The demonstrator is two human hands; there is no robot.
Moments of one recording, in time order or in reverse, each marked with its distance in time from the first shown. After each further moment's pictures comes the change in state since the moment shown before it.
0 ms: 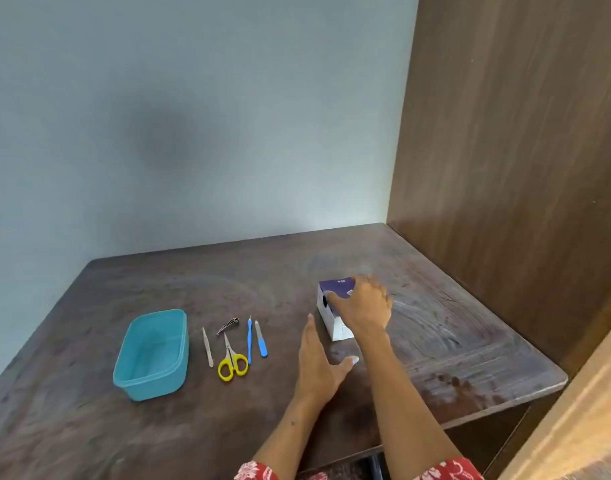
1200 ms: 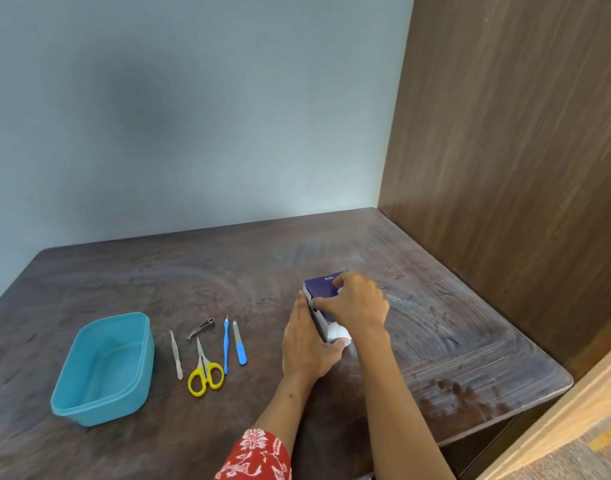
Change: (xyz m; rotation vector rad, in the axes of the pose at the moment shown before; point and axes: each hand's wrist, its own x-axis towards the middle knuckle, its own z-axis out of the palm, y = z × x) left_hand 0.057 -0.006 0.016 0.186 0.031 0.030; right_hand 0.007 -0.005 -0.011 -0.025 -0.086 -0.004
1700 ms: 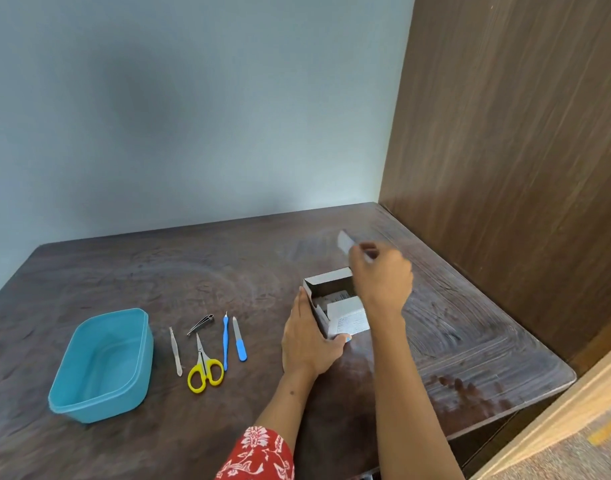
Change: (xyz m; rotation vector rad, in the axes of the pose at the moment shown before) left_hand -0.001 0.000 -0.003 -0.027 0.008 -0.001; right_hand 0.011 -0.004 -0.023 0.328 0.431 0.057
